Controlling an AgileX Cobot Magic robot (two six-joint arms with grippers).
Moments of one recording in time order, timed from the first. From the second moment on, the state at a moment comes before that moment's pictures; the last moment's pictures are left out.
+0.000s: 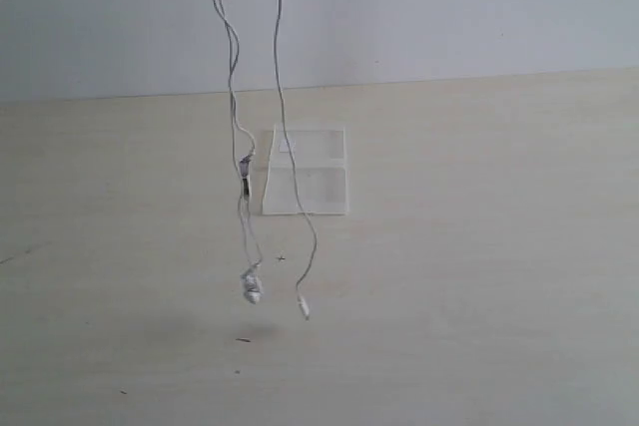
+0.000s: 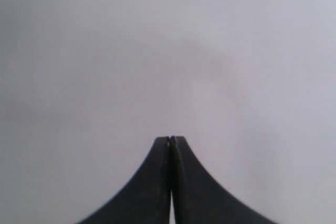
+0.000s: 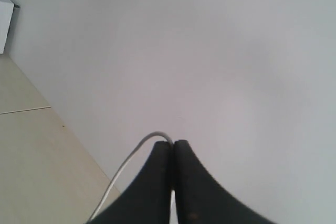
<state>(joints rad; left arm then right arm) 0.10 0.01 0.00 0.15 -0.45 -0.24 0.92 1.50 -2.13 -0.26 0.85 -0.27</state>
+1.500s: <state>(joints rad) 0.01 1.32 -0.40 1.11 -1.02 -1.05 0.92 1.56 -2.19 -0.35 0.82 0.00</state>
